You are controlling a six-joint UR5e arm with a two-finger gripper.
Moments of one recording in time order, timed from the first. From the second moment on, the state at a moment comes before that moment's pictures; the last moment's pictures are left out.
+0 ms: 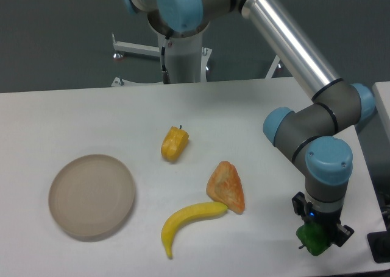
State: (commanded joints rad) arm 2.35 -2.53 -0.69 -1.19 1.63 1.36
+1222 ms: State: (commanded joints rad) arm 2.20 -2.09 -1.17 -1.26 1.40 0.97
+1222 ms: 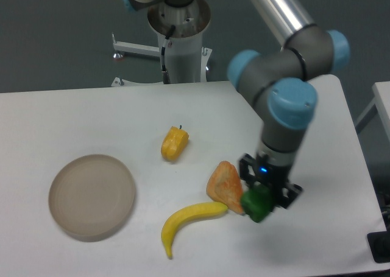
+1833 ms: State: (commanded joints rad) arm 1.91 -2.09 -1.23 -1.23 1.41 0.50
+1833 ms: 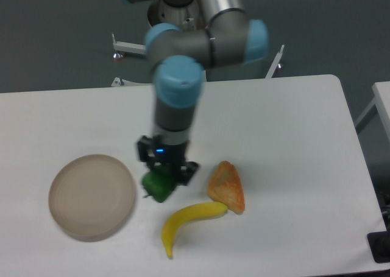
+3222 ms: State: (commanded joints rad) arm 1.78 -2.21 -1.35 -1.02 1.49 0.27
